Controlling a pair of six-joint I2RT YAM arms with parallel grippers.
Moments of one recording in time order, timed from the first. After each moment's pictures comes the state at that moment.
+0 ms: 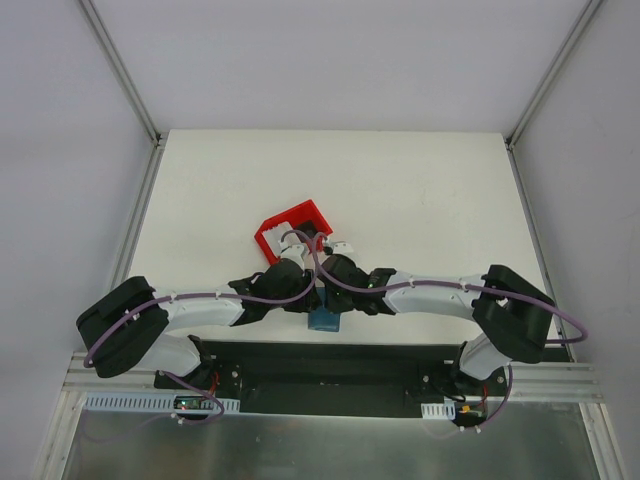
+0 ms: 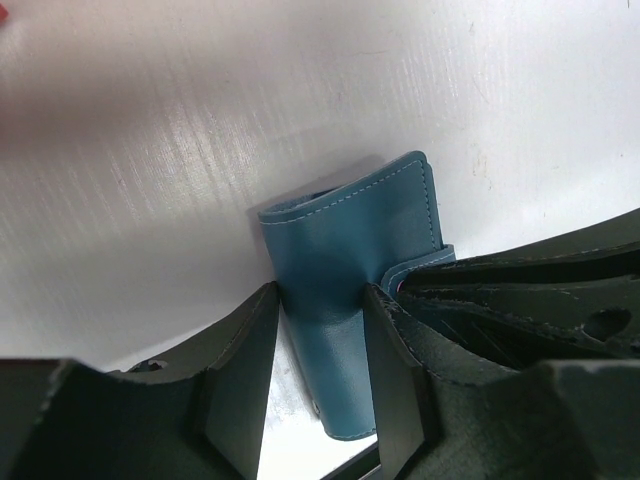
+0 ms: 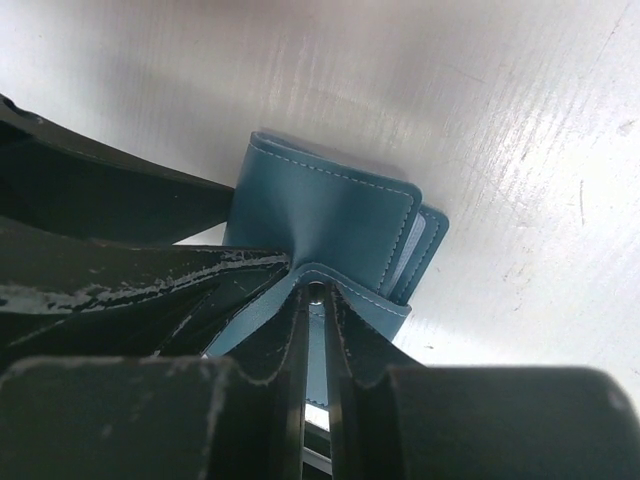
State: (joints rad) left arm -0.92 1.34 0.46 0.09 -0.05 -0.76; right arm 1.11 1.58 0.86 -0.28 0.20 0.79
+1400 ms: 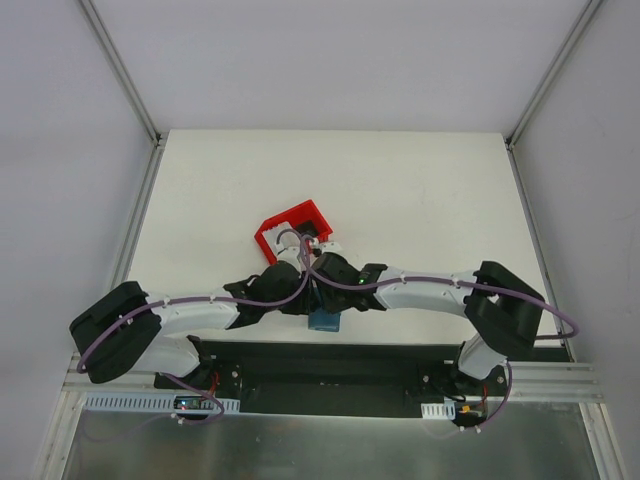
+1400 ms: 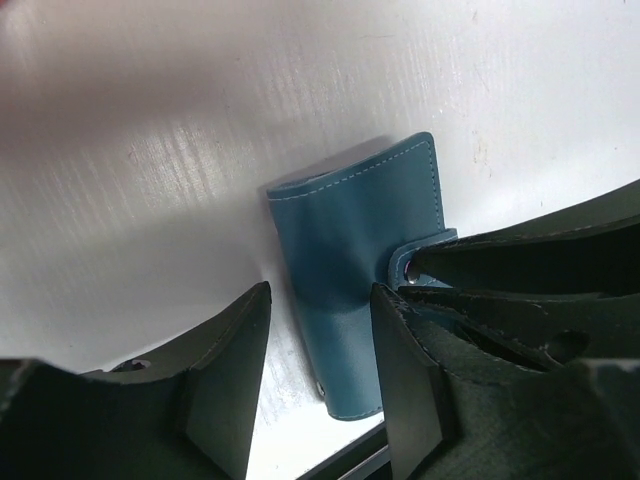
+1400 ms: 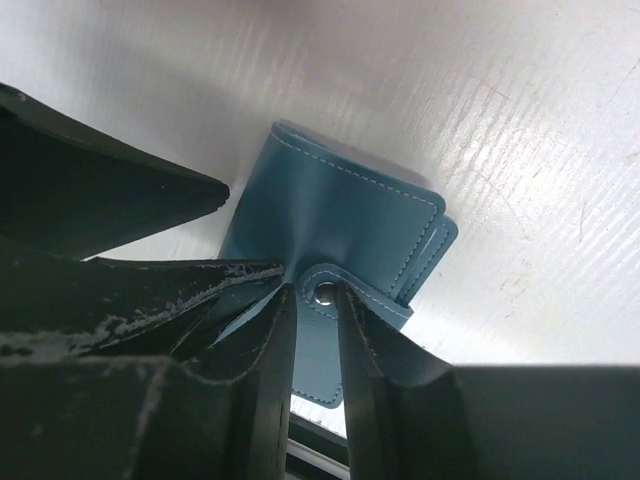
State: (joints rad) left arm -0.92 1.30 0.43 0.08 -0.05 -0.78; right arm 1.12 1.65 0.96 -0.40 0.19 0.67
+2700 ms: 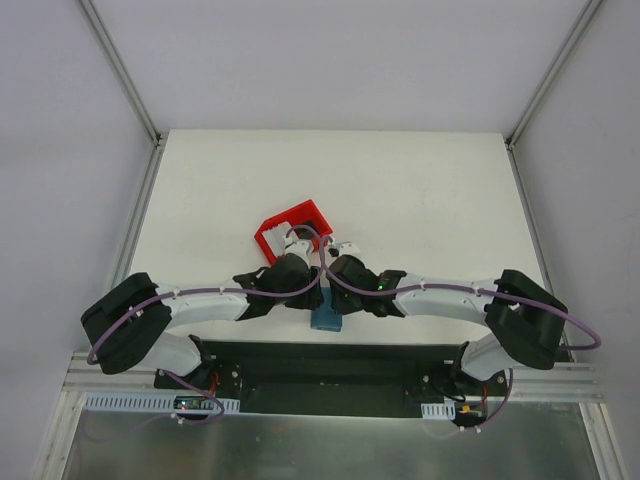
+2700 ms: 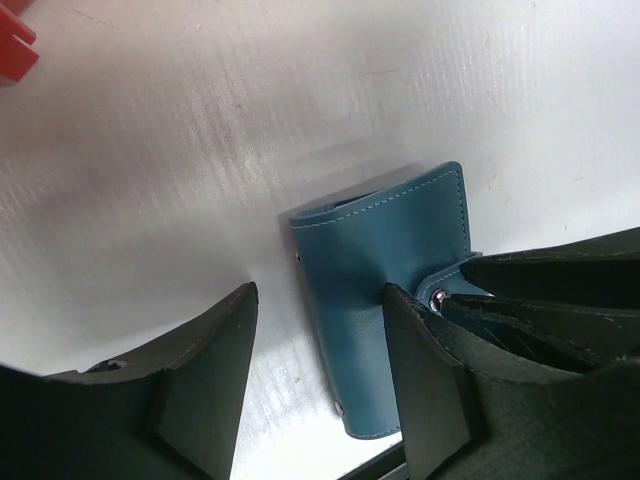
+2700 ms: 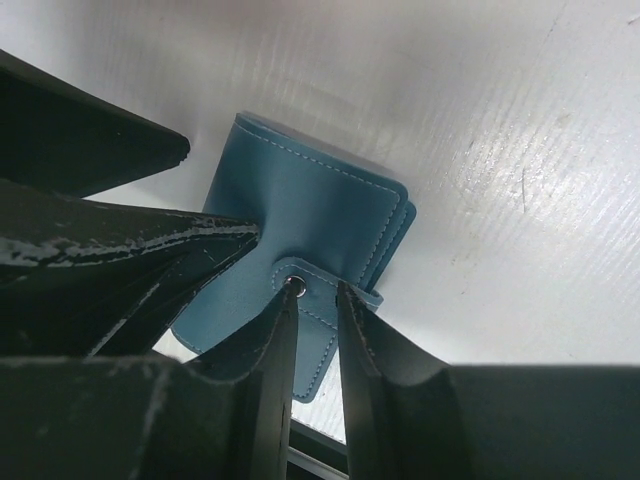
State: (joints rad) left arm -0.92 1.37 0.53 0.01 -0.09 -0.72; right arm 1.09 1.50 0.79 -0.28 0.20 0.71
